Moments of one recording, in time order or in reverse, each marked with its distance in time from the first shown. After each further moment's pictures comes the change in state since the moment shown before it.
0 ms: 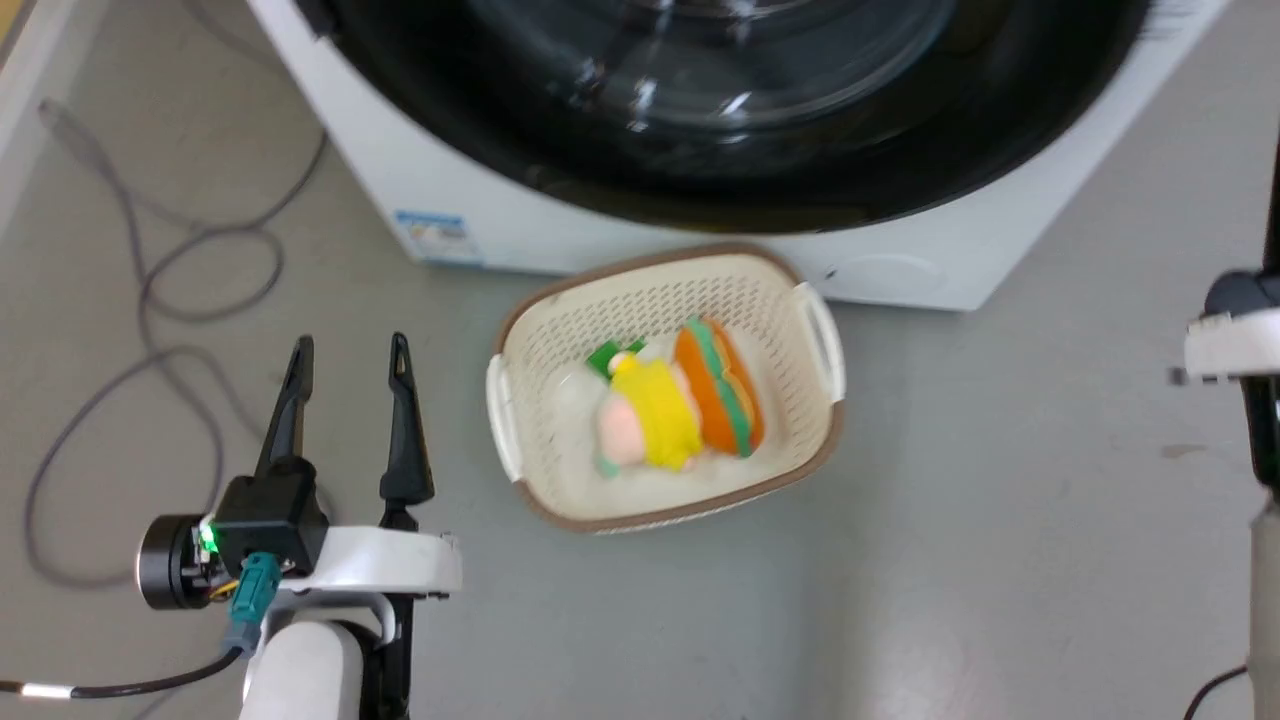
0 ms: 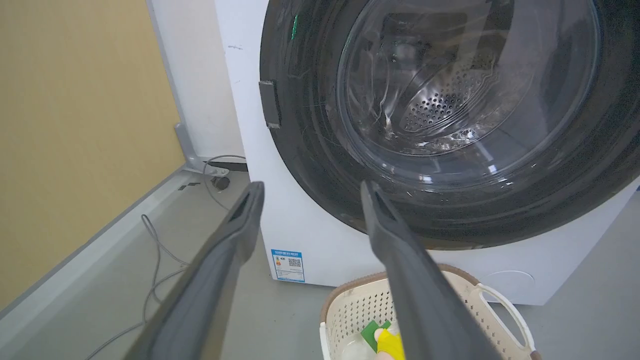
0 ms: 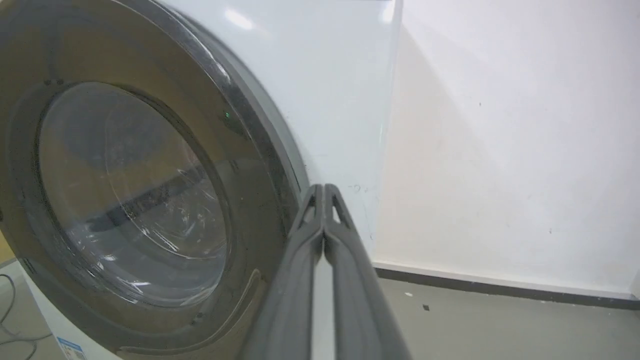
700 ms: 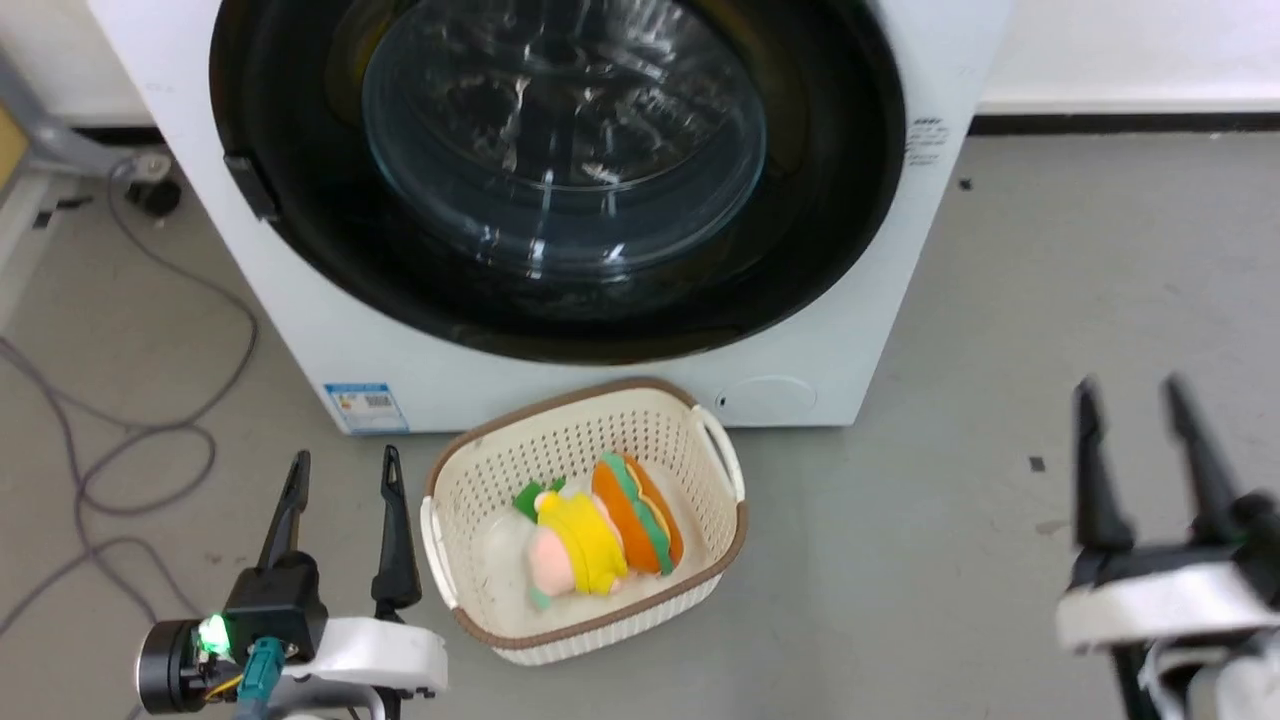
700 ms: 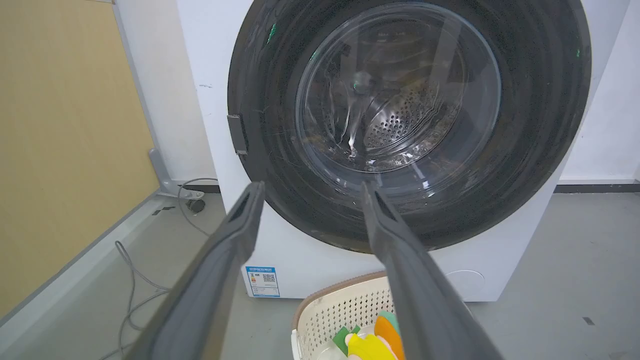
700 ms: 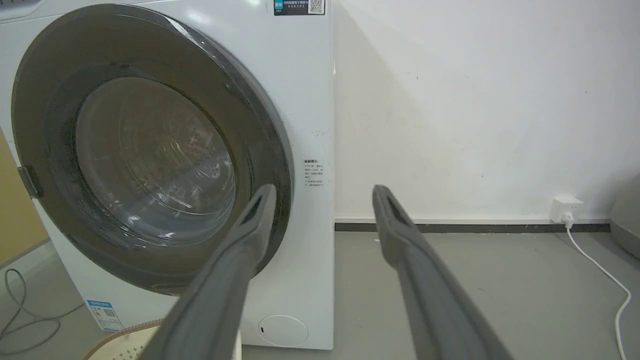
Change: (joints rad) left arm 0.148 0.001 0.031 0.026 0.026 -0.003 0.000; right arm 0.441 0.126 0.056 -0.155 0.011 0.000 0.000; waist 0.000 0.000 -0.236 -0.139
